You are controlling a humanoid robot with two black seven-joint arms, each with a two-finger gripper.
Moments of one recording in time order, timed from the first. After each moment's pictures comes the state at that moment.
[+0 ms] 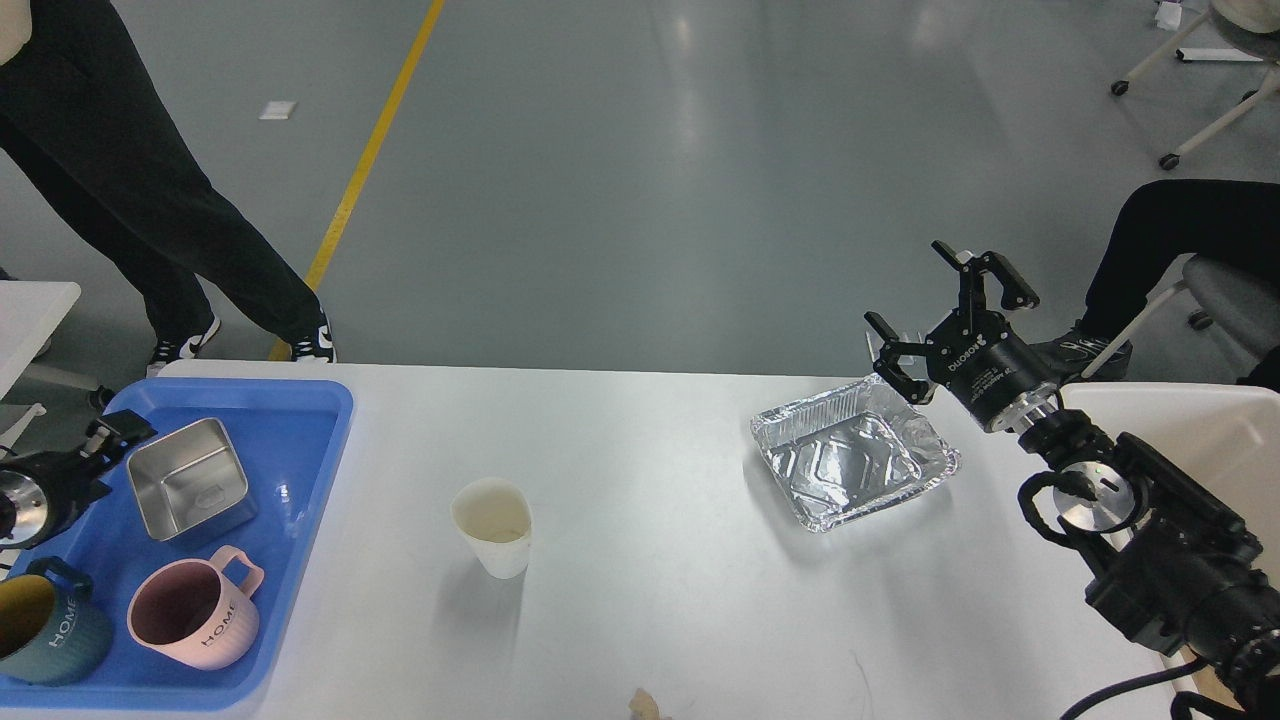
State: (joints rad) left arm -0.75 0.50 -0.21 -0.08 0.65 -0.44 -0.23; right arm 0.60 -0.27 1.00 0.67 -0.19 0.64 0.22
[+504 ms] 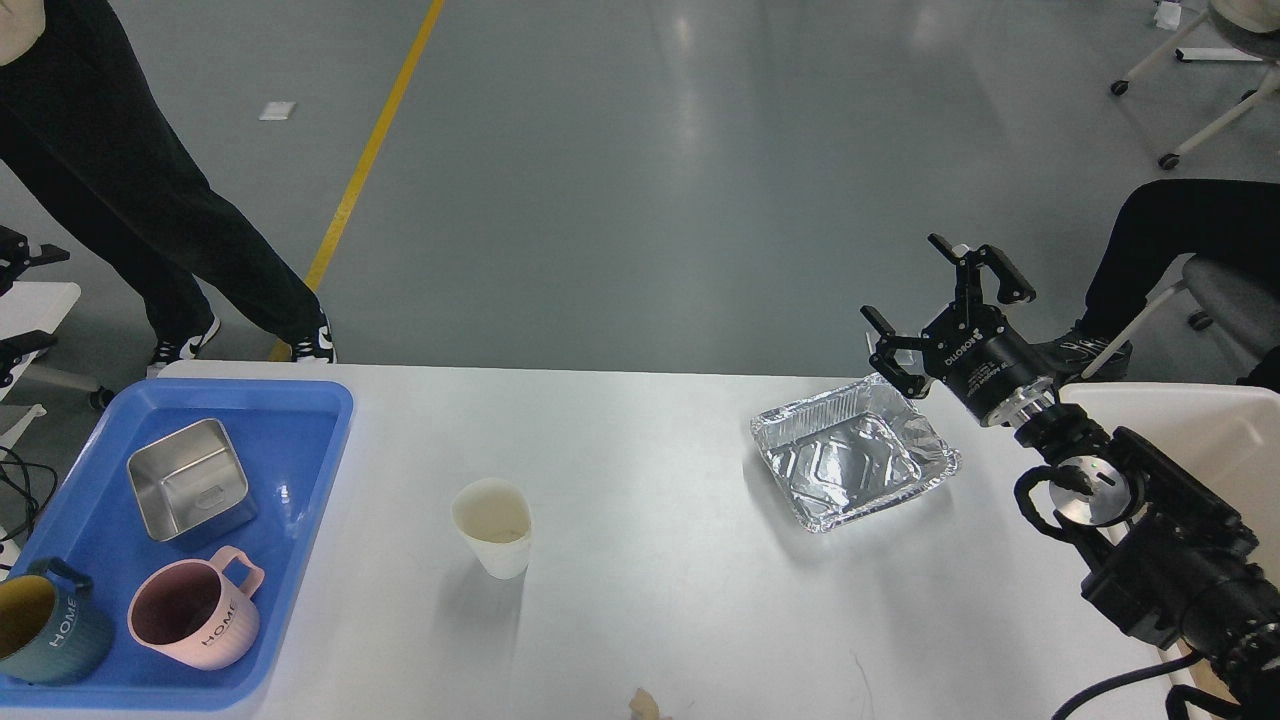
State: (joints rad) left arm -1.04 0.67 -0.24 -0.10 0.39 -0.89 -0.23; right arm 0.61 -0.27 1.00 0.67 -0.19 0.64 0.22
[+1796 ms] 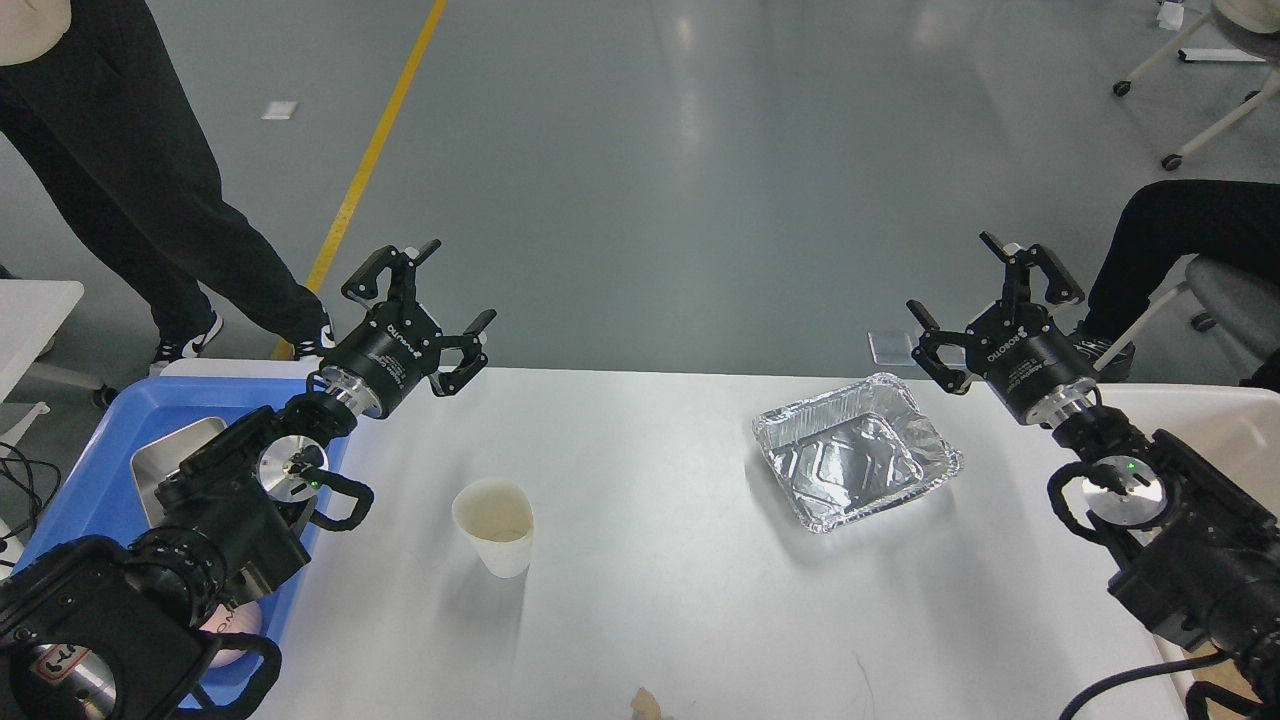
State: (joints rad) left arm -0.86 -0.02 -0.85 -0.10 0.19 -0.78 -0.25; right arm 0.61 -0.31 1.05 0.61 -0.19 0.64 0.22
